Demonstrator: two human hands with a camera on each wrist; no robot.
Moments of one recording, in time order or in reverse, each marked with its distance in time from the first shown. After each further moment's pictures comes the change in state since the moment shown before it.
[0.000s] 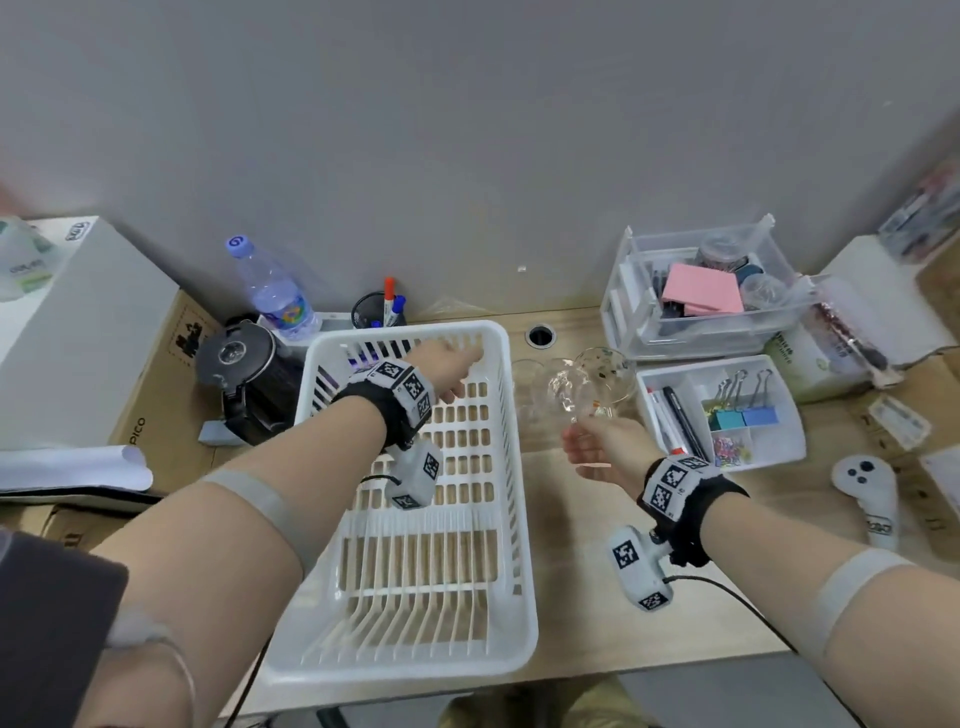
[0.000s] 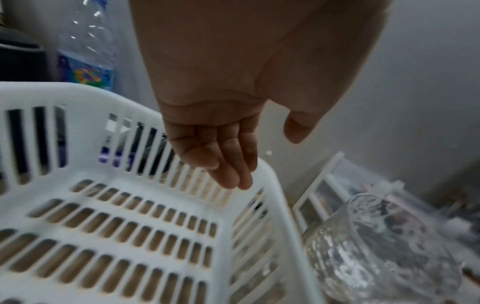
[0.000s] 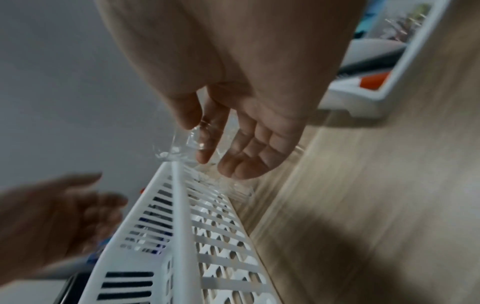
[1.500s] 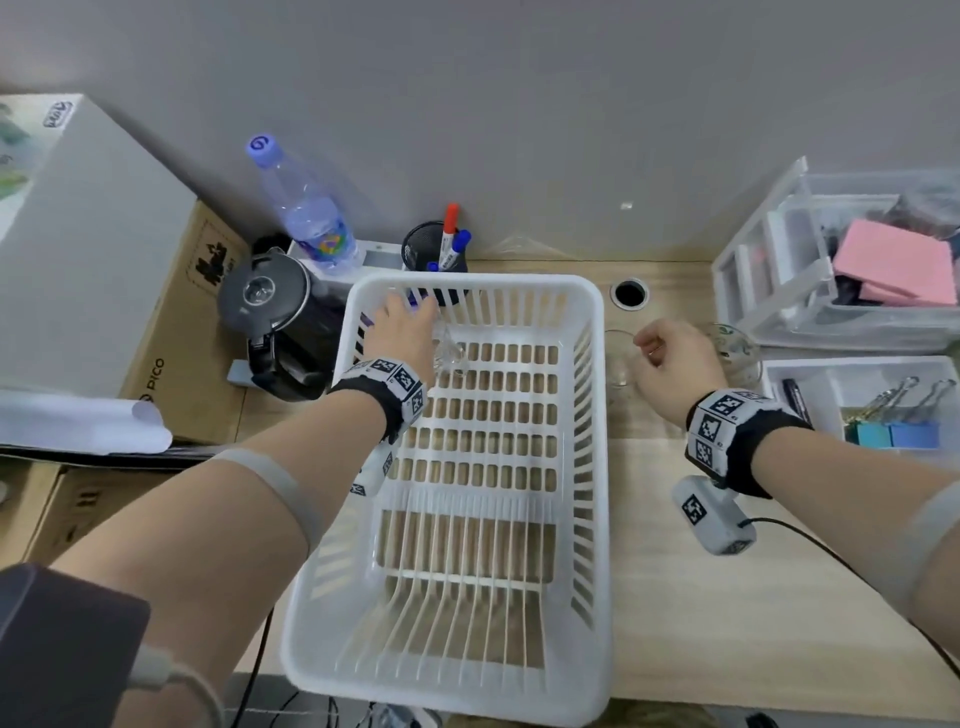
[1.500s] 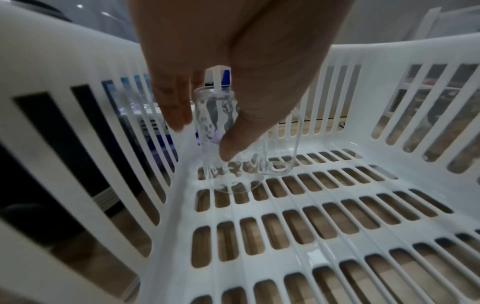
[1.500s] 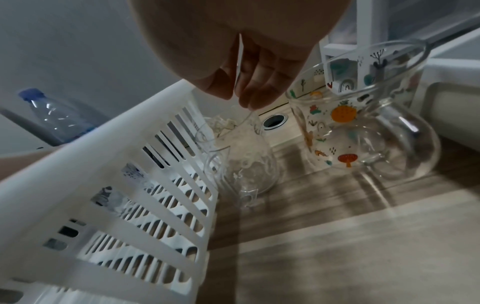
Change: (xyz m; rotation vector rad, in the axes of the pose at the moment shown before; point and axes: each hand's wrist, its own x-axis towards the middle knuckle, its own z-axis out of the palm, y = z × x) left_hand 0.077 -0.126 -0.031 0.755 0.259 -0.005; right_hand 0.119 -0.030 0.034 -0.865 0.277 -0.546
